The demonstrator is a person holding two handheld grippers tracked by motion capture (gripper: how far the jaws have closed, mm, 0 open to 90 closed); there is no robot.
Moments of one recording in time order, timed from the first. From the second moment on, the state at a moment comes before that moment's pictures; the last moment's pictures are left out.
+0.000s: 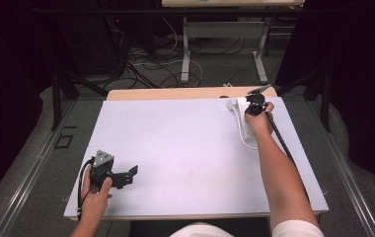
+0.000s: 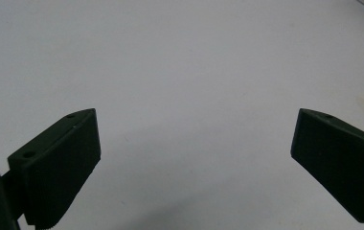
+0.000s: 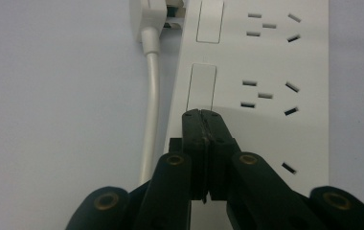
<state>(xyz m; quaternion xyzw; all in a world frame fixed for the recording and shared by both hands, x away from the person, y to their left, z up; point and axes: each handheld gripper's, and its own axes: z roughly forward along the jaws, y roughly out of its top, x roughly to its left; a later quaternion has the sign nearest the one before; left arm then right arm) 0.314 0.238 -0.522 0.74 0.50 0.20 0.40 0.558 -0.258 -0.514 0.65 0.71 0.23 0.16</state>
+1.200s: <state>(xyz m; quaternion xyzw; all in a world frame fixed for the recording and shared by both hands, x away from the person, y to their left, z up) 0.317 0.235 -0.524 0.74 0.50 0.20 0.40 0.549 -0.255 -0.495 0.62 0.73 0.25 0.14</state>
